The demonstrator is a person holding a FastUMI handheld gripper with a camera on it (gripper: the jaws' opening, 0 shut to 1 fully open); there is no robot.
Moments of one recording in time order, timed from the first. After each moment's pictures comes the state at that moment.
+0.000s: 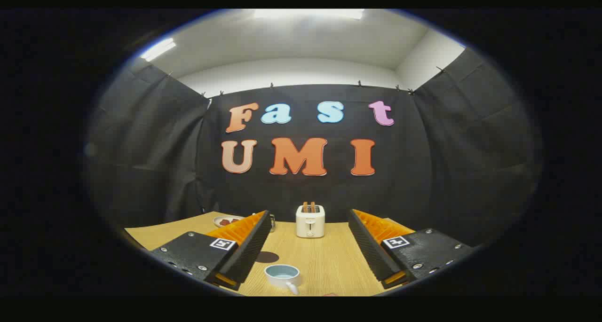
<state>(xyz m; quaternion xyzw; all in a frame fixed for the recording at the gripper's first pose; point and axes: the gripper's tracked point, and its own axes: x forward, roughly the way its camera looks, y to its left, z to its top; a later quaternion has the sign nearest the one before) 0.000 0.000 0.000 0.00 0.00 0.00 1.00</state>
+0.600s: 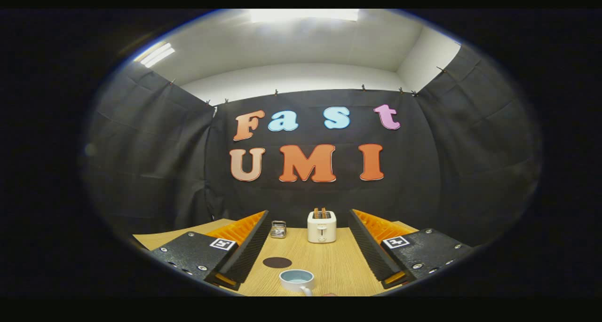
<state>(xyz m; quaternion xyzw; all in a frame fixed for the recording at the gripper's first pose) -0.002 0.019 0.017 0.02 -0.02 0.02 1.00</state>
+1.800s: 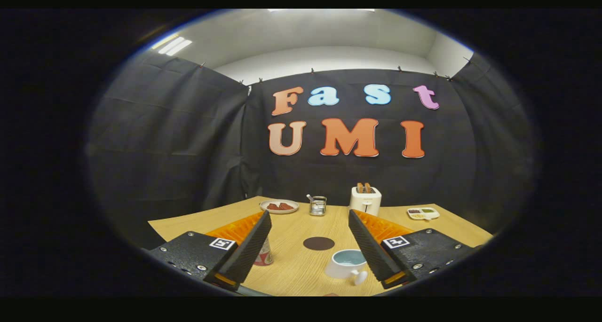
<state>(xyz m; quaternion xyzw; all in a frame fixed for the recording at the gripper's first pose) -0.023 0.127 -0.080 0.00 0.07 0.13 0.99</state>
